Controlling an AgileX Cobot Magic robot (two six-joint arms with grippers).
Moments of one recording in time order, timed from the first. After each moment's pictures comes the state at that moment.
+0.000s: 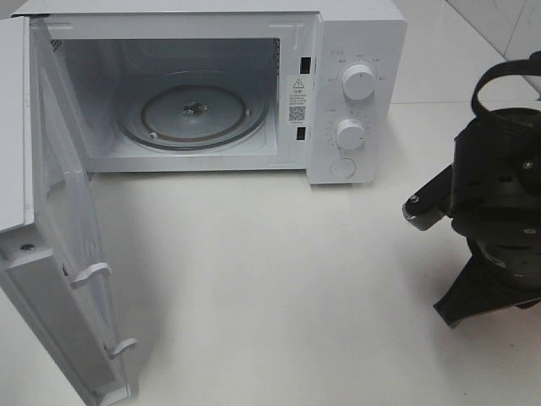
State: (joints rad) left arm 0.04 0.00 -0.51 0.01 1.04 0.03; right arm 0.73 1.62 -0.69 -0.77 0.99 0.85
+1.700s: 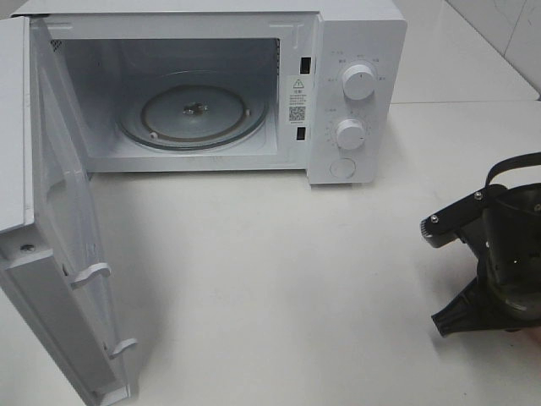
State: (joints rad) left arm 0.04 0.00 -0.51 0.01 1.04 0.03; right arm 0.60 1.72 -0.51 -1.05 0.64 1.24
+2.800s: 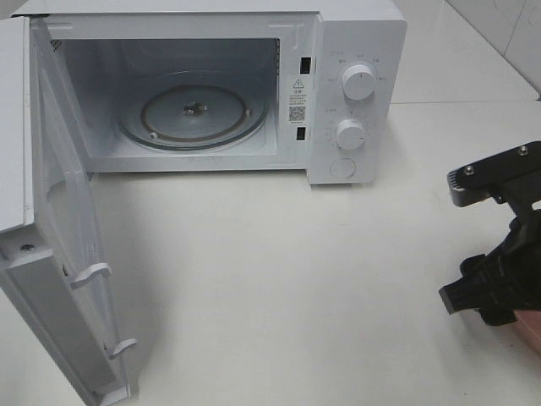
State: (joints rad) left arm 0.04 0.00 -0.51 0.01 1.04 0.03; right arm 0.60 1.28 -0.51 -0.61 0.63 0.79
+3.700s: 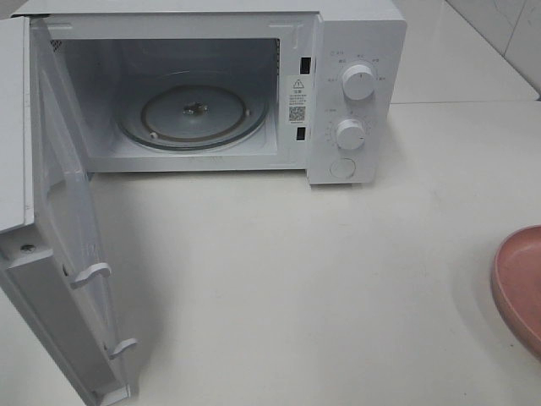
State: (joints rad) left arm 0.04 0.00 -0.51 0.01 1.04 0.03; right arm 0.60 0.61 -0.62 -0.13 1.02 0.26
